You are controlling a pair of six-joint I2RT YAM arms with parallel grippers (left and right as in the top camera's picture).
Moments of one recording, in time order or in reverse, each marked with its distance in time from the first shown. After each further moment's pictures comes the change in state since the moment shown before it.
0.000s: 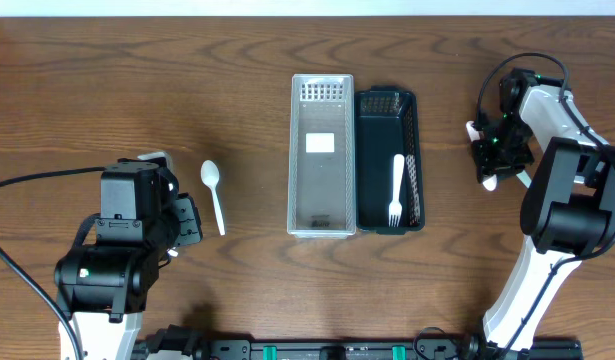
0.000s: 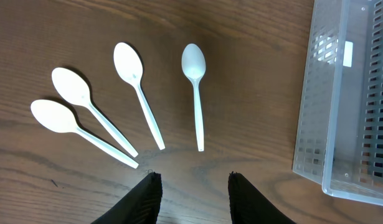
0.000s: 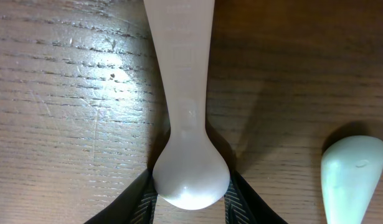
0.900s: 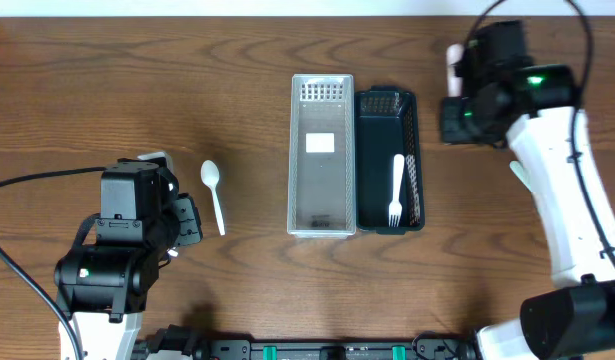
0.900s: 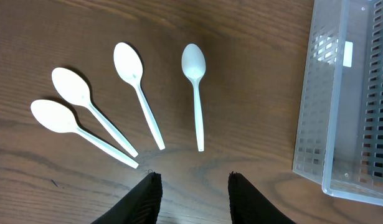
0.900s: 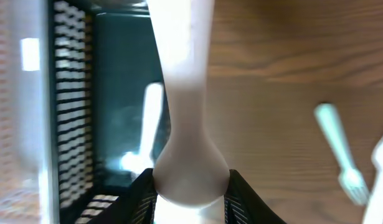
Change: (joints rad) left arm 0.000 0.000 0.000 0.000 0.000 0.000; right arm 0.357 -0.539 0.036 -0.053 -0.053 0.431
